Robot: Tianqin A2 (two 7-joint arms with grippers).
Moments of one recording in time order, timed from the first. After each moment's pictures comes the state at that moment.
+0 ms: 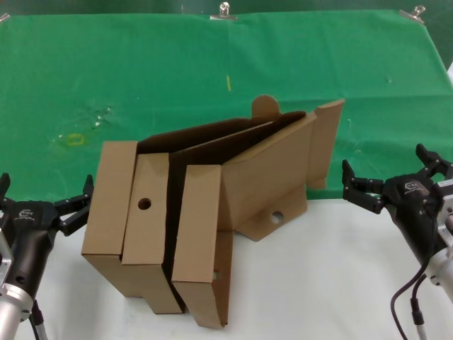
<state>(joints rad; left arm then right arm) 0.00 -0.30 1.60 -1.60 -1.80 0.00 0.00 0.01 0.32 -1.60 1.60 1.79 -0.03 -0.01</state>
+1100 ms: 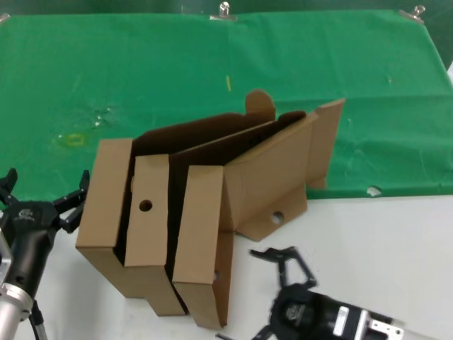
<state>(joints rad) 0.00 -0.30 1.60 -1.60 -1.80 0.00 0.00 -0.02 0.51 -1.87 1.51 2.09 -0.67 -0.58</state>
